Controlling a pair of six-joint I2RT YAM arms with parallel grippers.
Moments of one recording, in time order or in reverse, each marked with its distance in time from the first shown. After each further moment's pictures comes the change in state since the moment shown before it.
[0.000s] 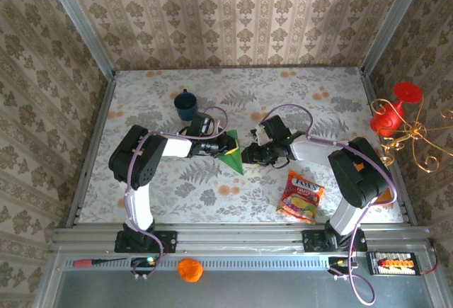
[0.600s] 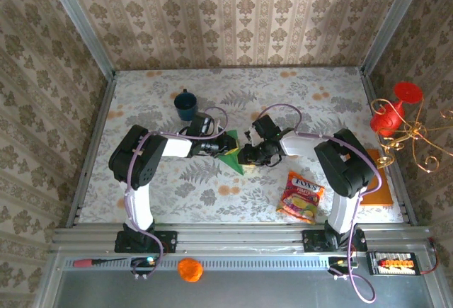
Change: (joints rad) left arm 0.000 0.000 0.000 0.000 -0.003 0.000; right arm 0.035 0.137 0.106 -0.076 0.056 -0.019
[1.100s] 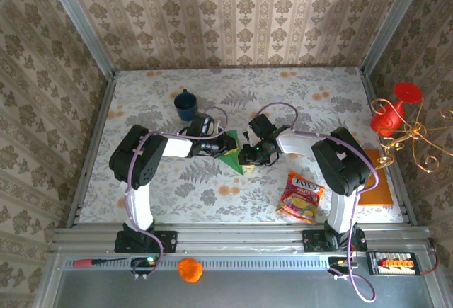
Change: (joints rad) left arm 0.001 0.010 0.000 0.001 -0.005 0.000; right arm 0.023 0.027 0.061 -0.093 0.063 -0.025
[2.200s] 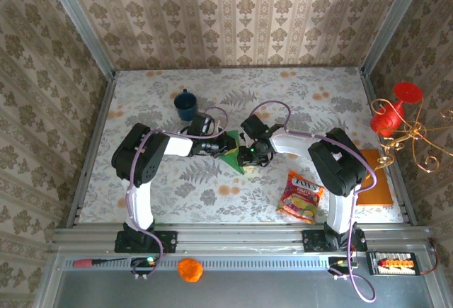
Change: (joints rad) left arm 0.005 0.028 0.019 0.000 0.005 0.000; right arm 0.060 0.020 0.066 -0.100 0.146 -0.007
